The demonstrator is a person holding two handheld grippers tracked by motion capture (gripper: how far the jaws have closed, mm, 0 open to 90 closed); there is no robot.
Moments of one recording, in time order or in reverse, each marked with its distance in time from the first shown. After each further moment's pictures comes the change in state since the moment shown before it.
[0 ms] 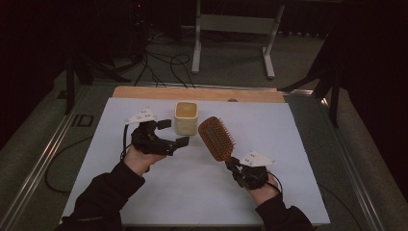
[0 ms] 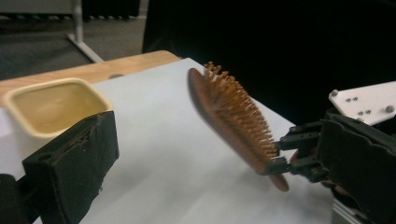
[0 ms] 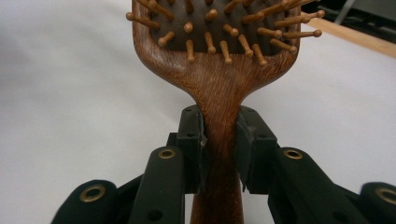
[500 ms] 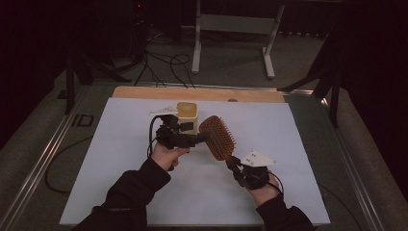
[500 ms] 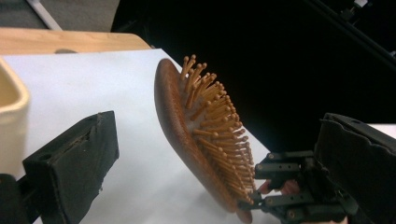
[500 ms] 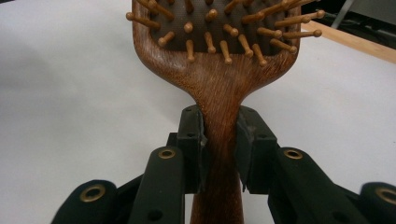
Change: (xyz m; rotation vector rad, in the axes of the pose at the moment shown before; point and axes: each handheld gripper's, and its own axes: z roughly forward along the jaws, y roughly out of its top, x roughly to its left) left arm -0.002 -0.003 0.060 0.002 -0.109 -0.218; right arm 0.000 0.002 -0.003 -0.008 0.002 0.004
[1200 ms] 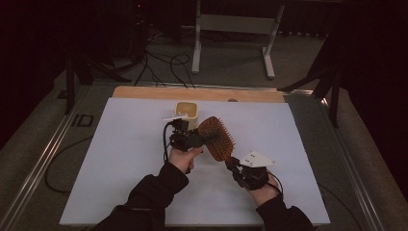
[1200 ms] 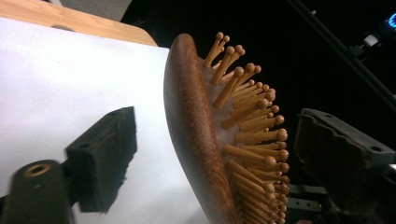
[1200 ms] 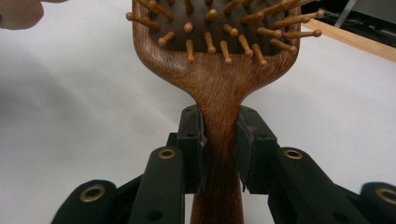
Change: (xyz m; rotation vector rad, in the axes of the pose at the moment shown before) left arm 0.009 -0.021 0.035 -0.058 0.011 -0.156; right arm 0.001 -0.001 0.001 0.008 0.012 -0.011
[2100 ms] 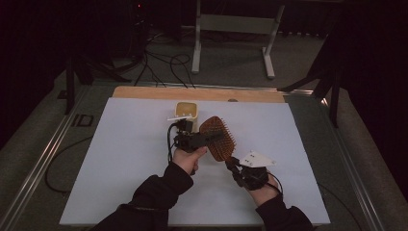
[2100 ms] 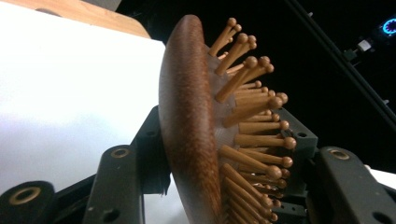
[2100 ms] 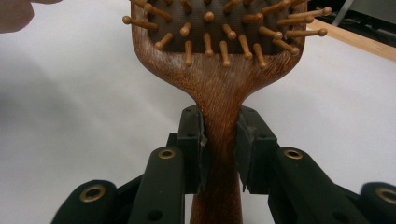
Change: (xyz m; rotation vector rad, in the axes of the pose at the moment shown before) left arm -0.009 -0.001 0.008 0.011 -0.018 -0.040; right arm 0.001 -0.001 0.001 0.002 -0.015 0.005
